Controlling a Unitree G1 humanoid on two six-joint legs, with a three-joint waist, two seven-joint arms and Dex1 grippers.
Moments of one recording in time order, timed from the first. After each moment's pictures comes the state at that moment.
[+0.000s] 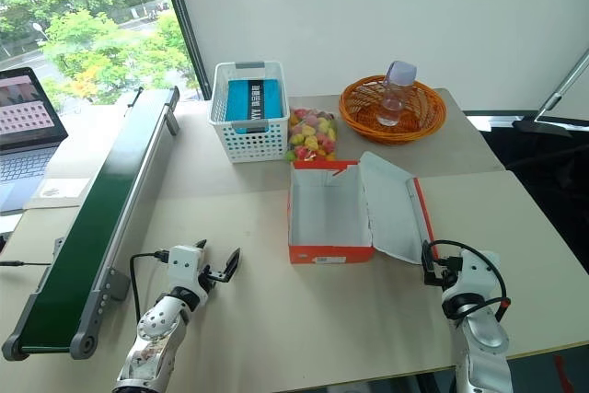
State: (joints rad) left arm 0.08 0.16 0.02 0.14 -0.08 -0.09 -0.29; right arm 0.10 -0.28 -0.33 0.15 0.22 -0.08 0.24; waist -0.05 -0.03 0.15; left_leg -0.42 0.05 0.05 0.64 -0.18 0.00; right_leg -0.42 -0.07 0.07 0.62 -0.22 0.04
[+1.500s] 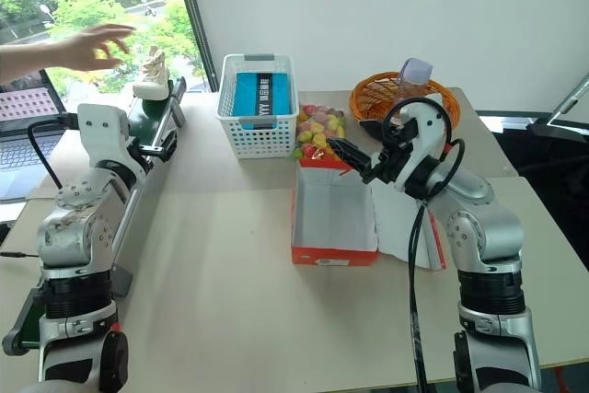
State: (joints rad) left arm -0.49 0.42 0.29 -0.17 -0.18 0.72 -0.16; right arm -0.56 -0.52 -0.11 -0.17 0.61 0.60 0.61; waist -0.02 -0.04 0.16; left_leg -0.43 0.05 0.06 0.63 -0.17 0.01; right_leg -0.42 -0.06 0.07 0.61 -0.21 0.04
